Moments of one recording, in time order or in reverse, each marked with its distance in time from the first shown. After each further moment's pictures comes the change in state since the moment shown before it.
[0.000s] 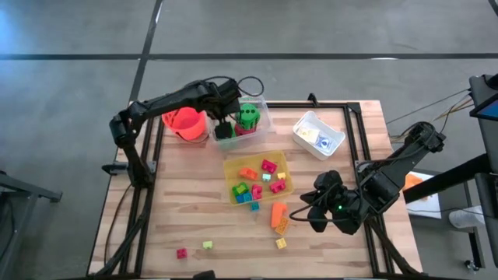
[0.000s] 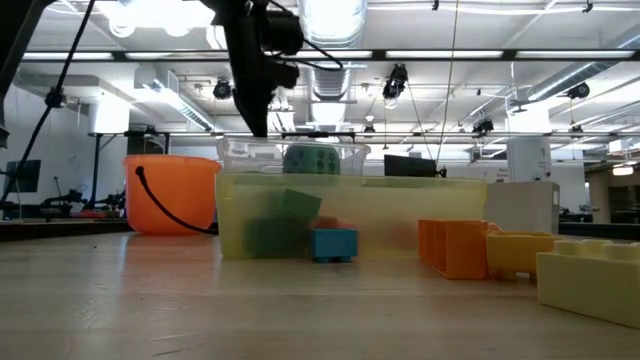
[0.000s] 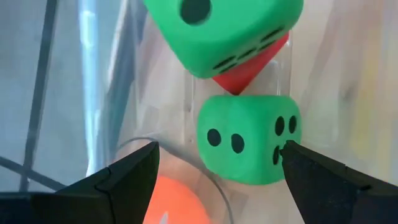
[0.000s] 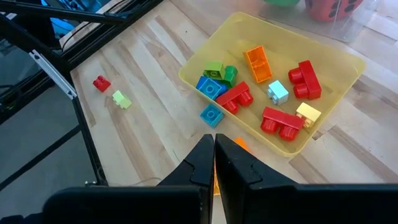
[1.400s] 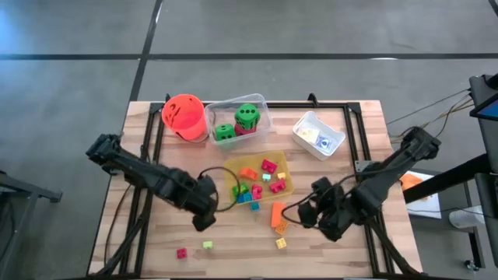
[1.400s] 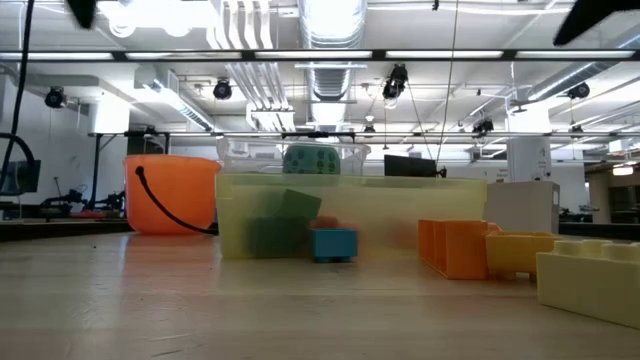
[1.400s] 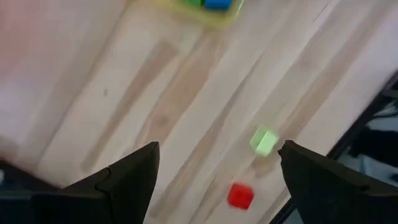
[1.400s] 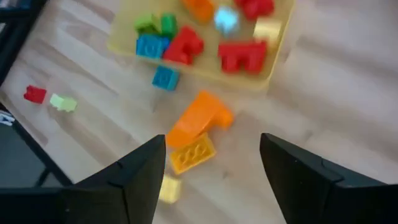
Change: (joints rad) left arm -0.970 -0.163 -0.030 -0.294 0.082 -1.340; right arm -0.013 0.101 -0.079 -0.092 -0.117 0.487
